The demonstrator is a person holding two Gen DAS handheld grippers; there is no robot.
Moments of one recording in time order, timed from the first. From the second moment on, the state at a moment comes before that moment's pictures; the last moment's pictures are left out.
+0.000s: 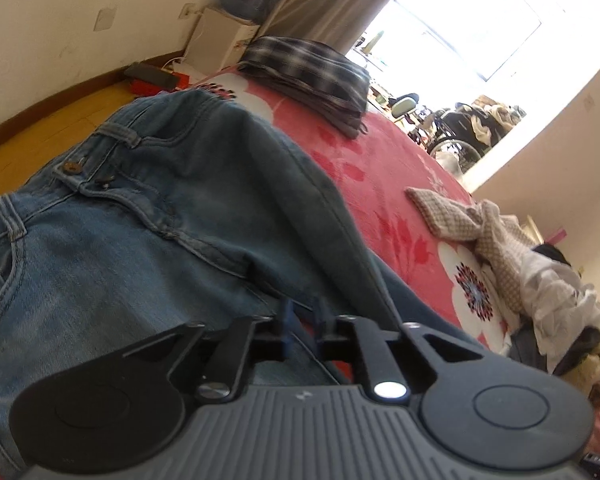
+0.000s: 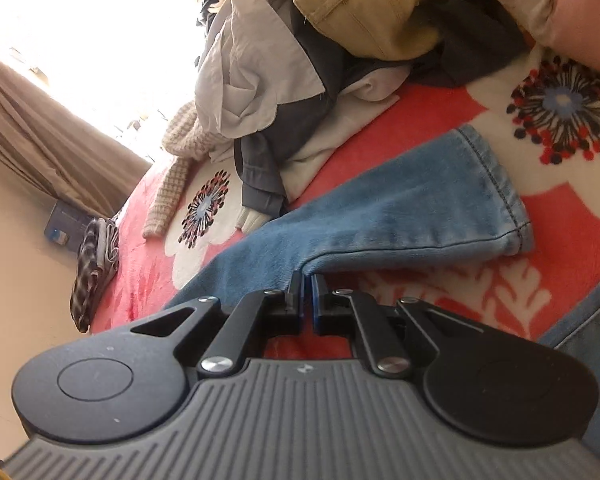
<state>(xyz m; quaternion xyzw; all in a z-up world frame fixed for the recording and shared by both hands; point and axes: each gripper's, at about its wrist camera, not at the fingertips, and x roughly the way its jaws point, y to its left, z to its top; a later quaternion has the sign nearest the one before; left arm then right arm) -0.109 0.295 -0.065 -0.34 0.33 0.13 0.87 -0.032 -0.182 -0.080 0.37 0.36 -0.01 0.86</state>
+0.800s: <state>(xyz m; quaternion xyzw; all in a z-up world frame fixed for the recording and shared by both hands) 0.108 0.328 -0.050 -0.21 0.55 0.27 0.76 -0.042 -0.202 -0.114 0.40 0.37 -0.02 0.84</state>
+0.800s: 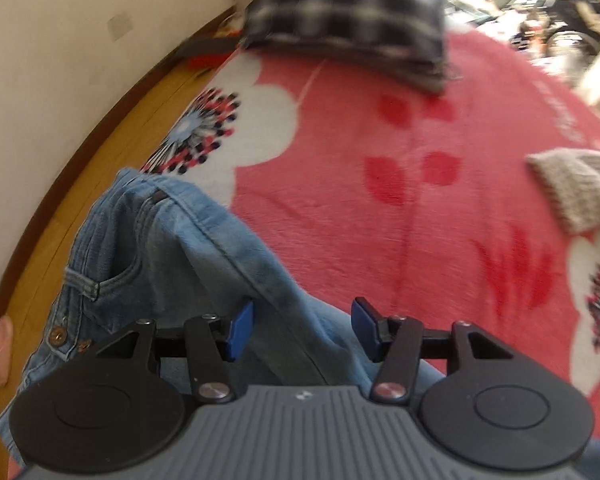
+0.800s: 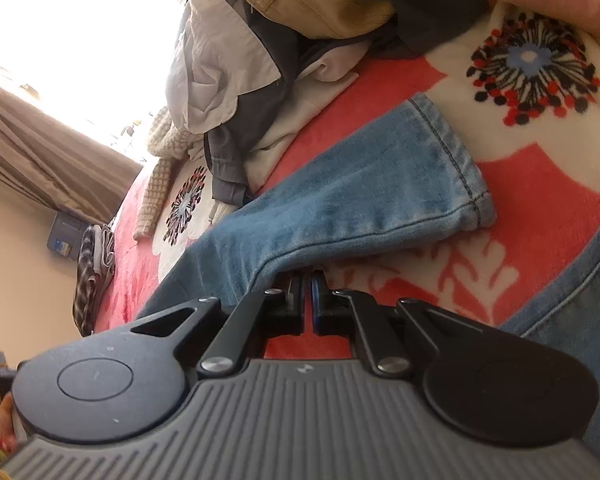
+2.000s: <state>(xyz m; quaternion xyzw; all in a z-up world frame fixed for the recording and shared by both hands) -0.089 0.361 -0.058 -0.43 0.34 0.23 0.81 -0.036 -0.224 -0.158 0.60 0.31 0.04 0.73</state>
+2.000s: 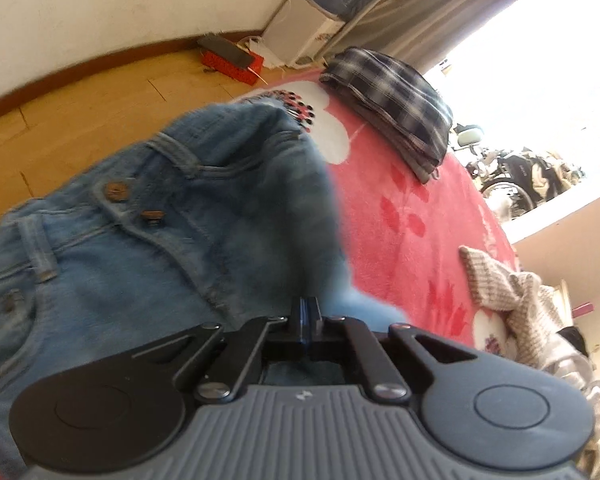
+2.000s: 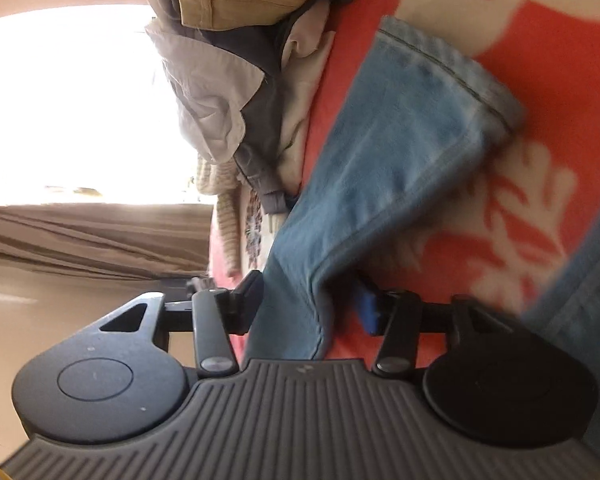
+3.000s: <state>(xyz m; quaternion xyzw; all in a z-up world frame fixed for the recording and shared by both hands) -0.127 0.350 -0.051 -0.35 0.36 0.15 0.85 -0.019 -0.141 -0.019 0.09 0.51 0.19 0.83</state>
